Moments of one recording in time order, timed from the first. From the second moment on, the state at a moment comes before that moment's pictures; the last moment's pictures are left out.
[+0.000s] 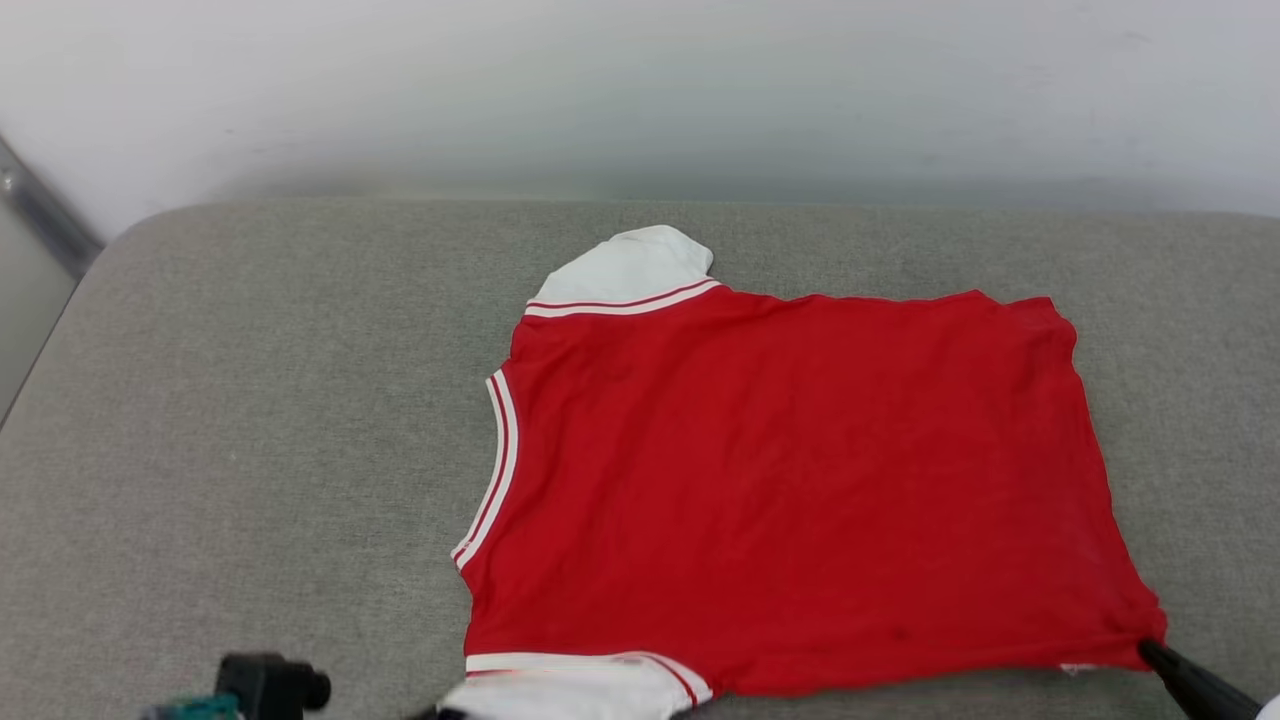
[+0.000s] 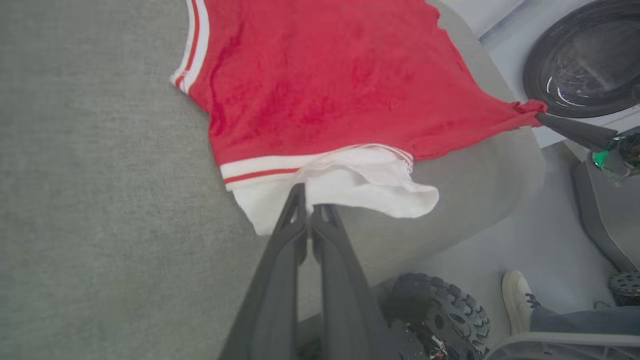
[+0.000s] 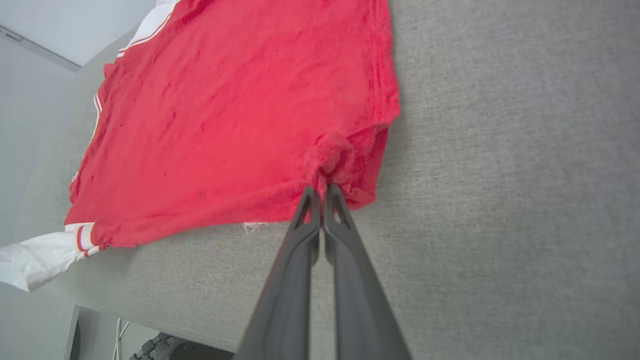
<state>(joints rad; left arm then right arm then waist) 0.23 0.68 -0.44 -0.28 -0.97 -0.04 0.19 0.25 -0.33 -0.19 -0.14 0.78 0.13 0.58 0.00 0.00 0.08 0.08</state>
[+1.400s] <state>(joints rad) -0.40 0.51 -0.48 0.22 -0.82 -0.09 0.12 -0.24 -0.32 -0.06 0.14 0.54 0.13 0.54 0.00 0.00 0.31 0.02</state>
